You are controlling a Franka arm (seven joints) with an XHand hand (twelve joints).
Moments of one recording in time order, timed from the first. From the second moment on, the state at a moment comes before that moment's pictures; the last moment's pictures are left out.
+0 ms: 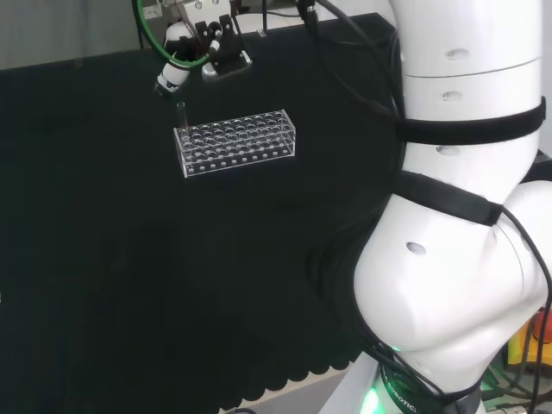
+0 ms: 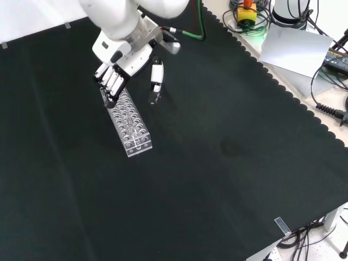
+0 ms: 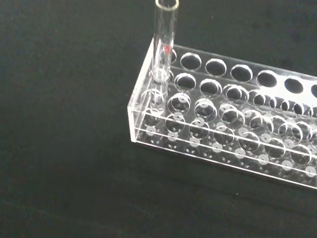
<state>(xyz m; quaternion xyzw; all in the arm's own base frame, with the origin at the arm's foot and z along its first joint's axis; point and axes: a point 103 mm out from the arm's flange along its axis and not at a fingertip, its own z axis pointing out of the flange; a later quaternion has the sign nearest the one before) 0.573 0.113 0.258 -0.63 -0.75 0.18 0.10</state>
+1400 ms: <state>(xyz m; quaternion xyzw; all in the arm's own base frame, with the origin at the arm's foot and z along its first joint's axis) 0.596 0.110 0.199 -0.62 -0.73 0.25 0.11</state>
